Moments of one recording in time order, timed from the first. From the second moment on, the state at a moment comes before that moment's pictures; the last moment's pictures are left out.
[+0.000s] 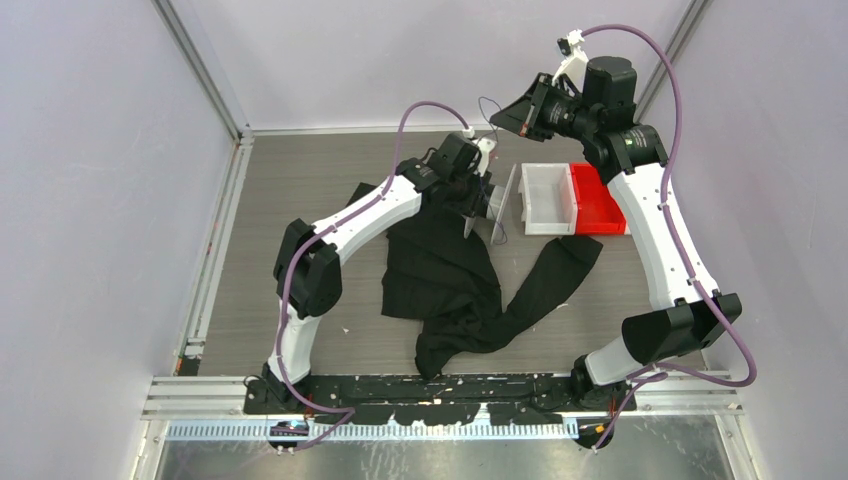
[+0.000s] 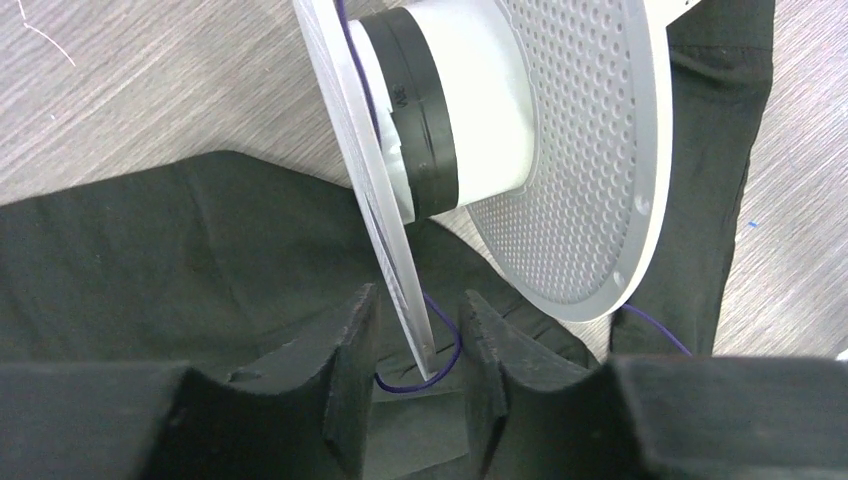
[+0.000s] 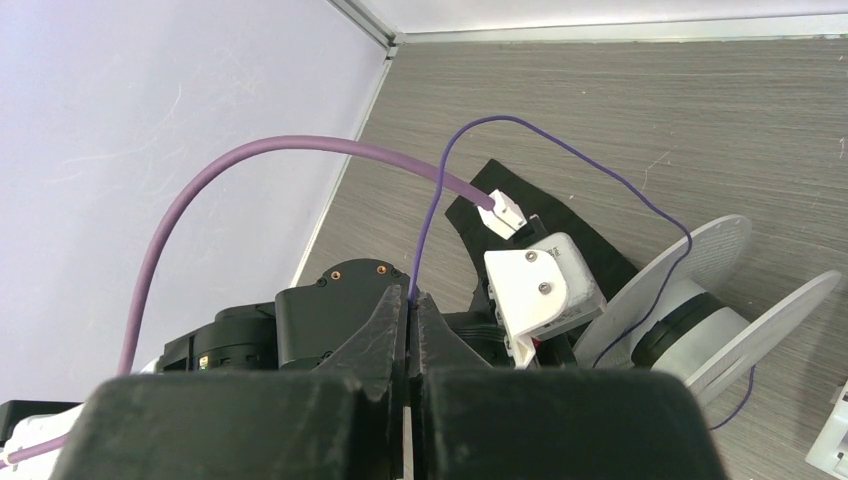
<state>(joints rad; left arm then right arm) -0.78 2.06 1.91 -0.63 0.06 -0.21 0.22 1.52 1.79 -0.57 -0.52 0.53</state>
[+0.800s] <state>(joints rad) -0.78 2.06 1.91 -0.62 -0.01 -0.21 0.22 1.51 1.80 -0.61 -0.50 0.52</state>
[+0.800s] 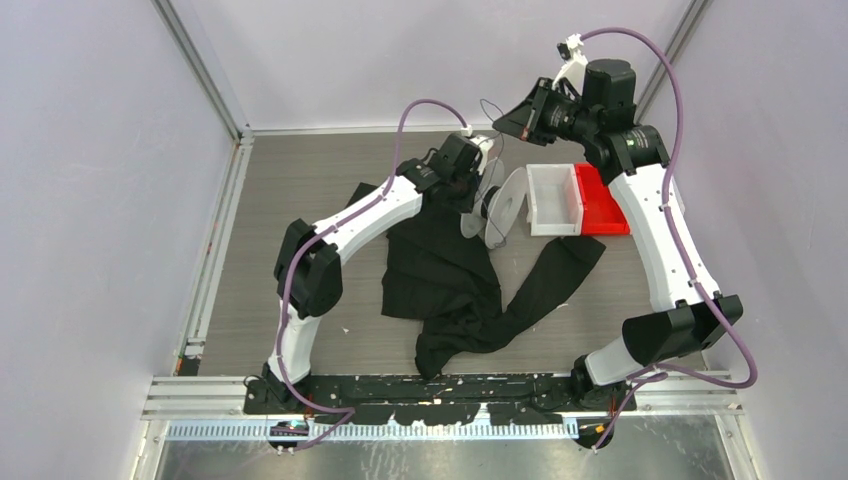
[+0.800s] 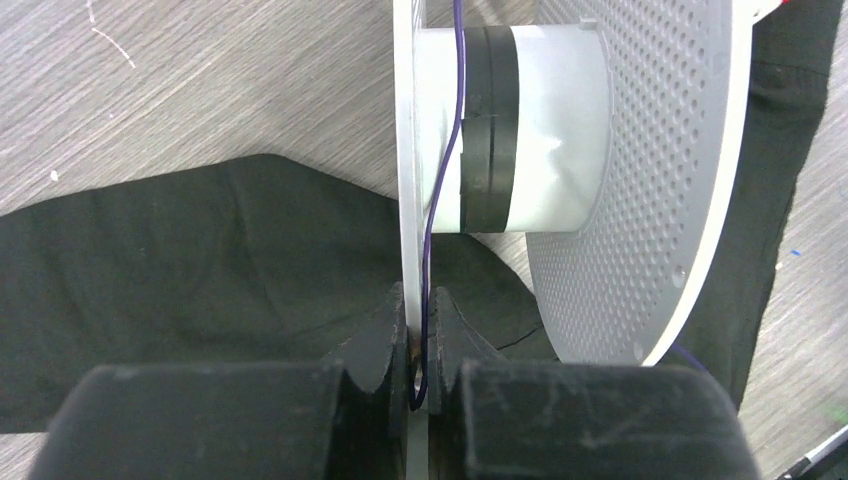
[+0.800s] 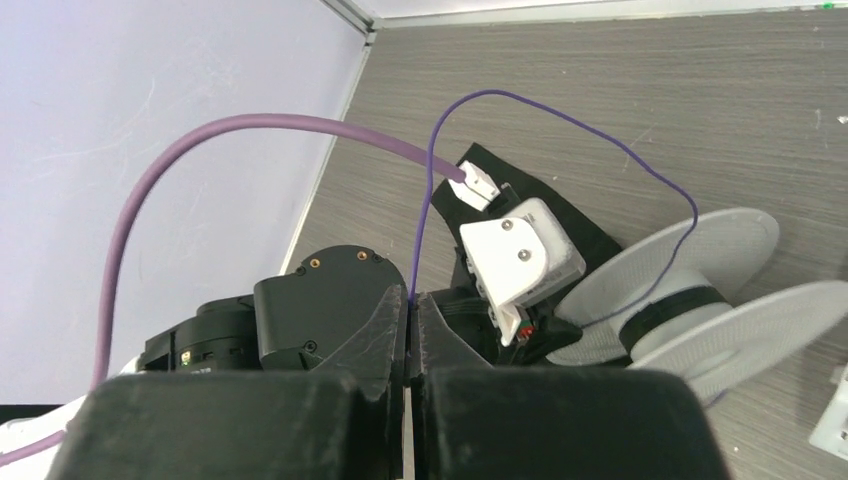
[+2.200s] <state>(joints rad) -0.49 1.37 2.01 -1.02 0.14 -0.14 0.33 1.24 1.05 -0.17 -0.43 0.41</state>
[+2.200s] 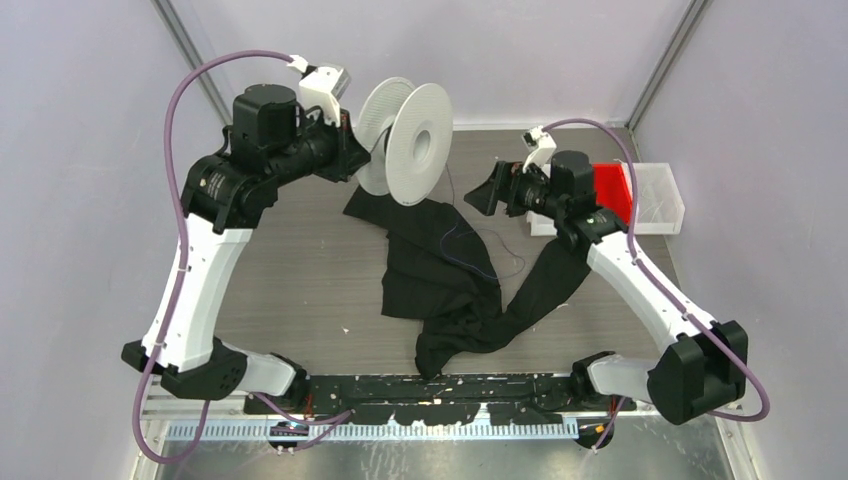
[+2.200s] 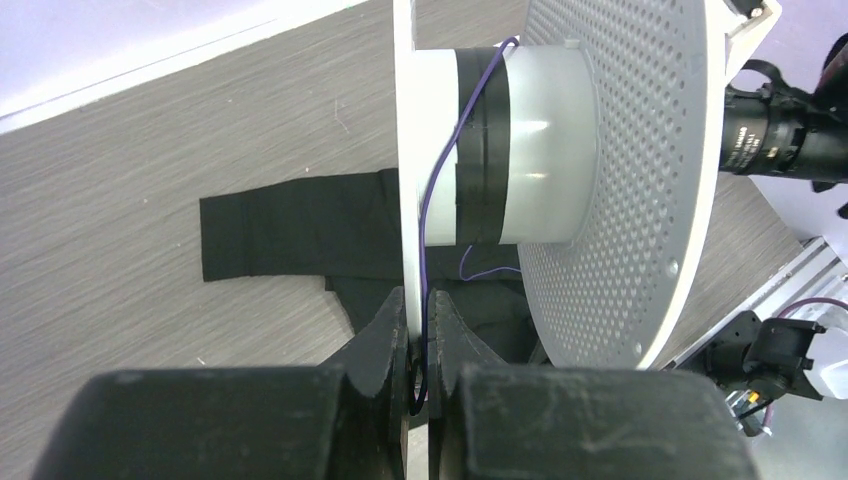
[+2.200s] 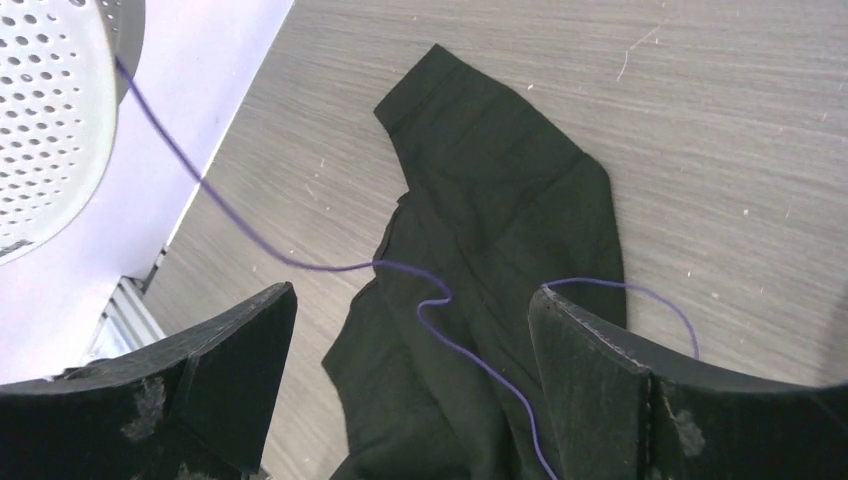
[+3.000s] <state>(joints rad) -0.49 1.37 2.05 -1.05 0.14 -0.21 0.51 1.48 0.98 0.36 -0.42 0.37</state>
